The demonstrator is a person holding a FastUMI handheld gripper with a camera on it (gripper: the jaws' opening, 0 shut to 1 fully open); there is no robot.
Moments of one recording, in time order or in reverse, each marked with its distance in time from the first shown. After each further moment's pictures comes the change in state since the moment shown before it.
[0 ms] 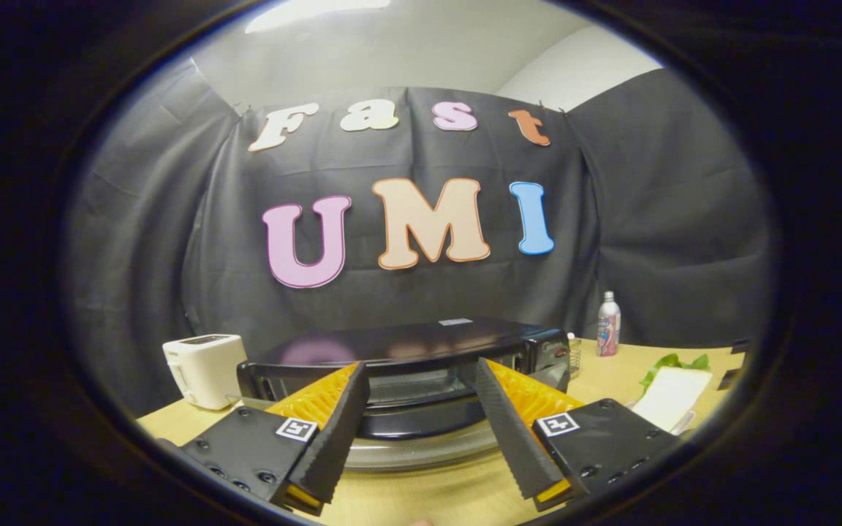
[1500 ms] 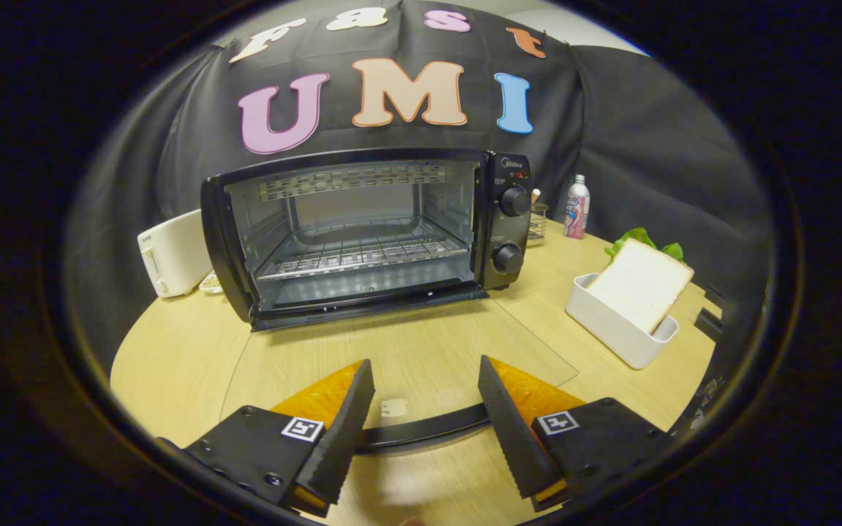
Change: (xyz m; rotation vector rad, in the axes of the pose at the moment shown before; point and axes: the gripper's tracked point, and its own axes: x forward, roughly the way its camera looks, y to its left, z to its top) arm -0.077 -0.045 -0.149 -0.095 0.526 -0.113
